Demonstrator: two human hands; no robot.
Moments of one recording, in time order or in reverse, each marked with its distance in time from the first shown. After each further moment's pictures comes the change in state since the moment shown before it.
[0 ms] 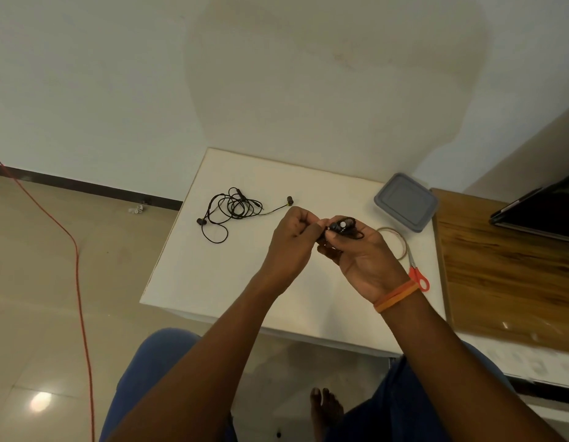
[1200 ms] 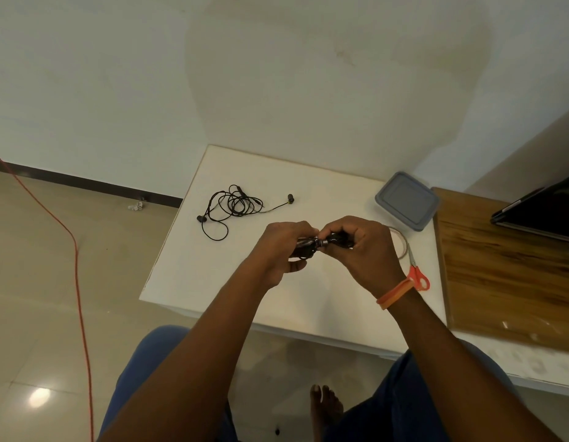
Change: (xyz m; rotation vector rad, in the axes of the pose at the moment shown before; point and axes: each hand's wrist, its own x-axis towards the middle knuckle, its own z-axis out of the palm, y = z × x) left_hand 0.004 0.008 -0.020 -0.146 -0.072 -0.437; right_hand 0.003 0.001 -0.009 -1.079 -0.001 -0.606
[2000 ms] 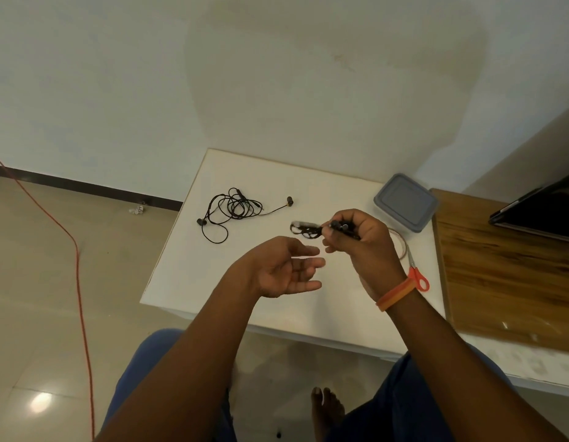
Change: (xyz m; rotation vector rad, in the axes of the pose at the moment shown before) left_hand 0.003 -0.008 -0.013 -0.266 -0.254 -0.410; right_hand 0.002 -0.017 -0.002 0.572 0.059 0.411
